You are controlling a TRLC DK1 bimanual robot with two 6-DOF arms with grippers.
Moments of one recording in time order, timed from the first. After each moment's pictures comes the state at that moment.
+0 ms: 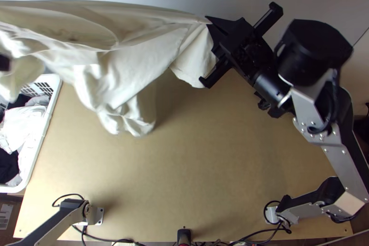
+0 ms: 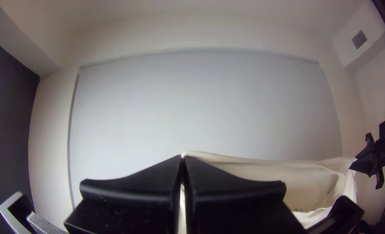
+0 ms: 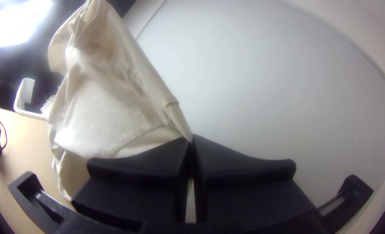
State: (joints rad) left arm -0.02 1.00 1.84 -0.30 -0.08 0.10; right arm 0.91 1.60 2.30 -0.62 0.31 -0.62
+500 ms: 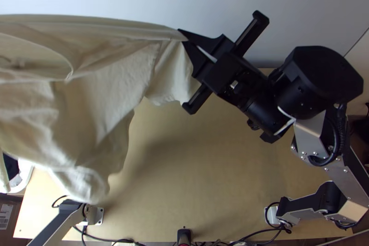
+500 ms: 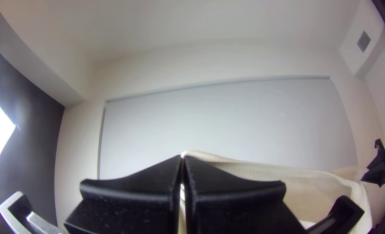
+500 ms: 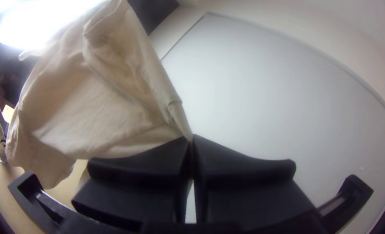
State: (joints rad) left arm 0.02 0.91 1.93 -0.33 -0.14 0.16; right arm 1.10 1.59 2.29 -0.53 0.33 -0.74
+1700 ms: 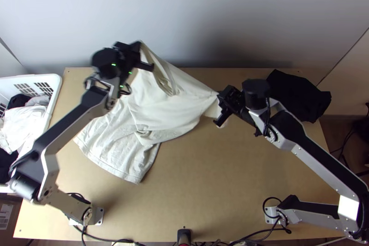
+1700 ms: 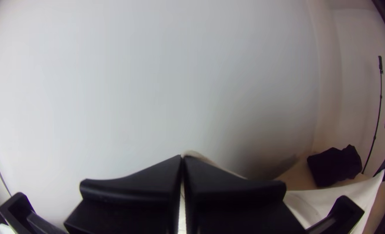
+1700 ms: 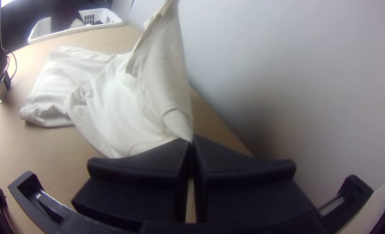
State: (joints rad) left arm -0.36 1.66 1.41 0.28 -0.12 0.10; right arm 0.62 1.34 1.20 -0.34 0.06 -0.43
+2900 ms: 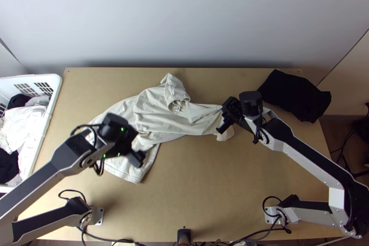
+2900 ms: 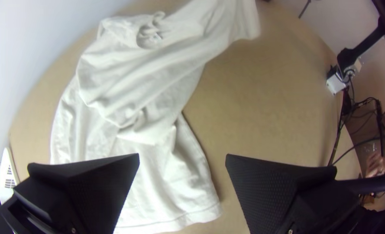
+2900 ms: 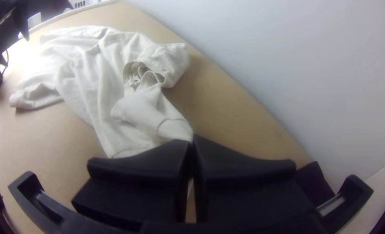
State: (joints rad) left arm -0.65 1.11 1.01 -0.87 0.03 0.08; right arm 0.54 1.39 0.99 -0.22 0.04 -0.36
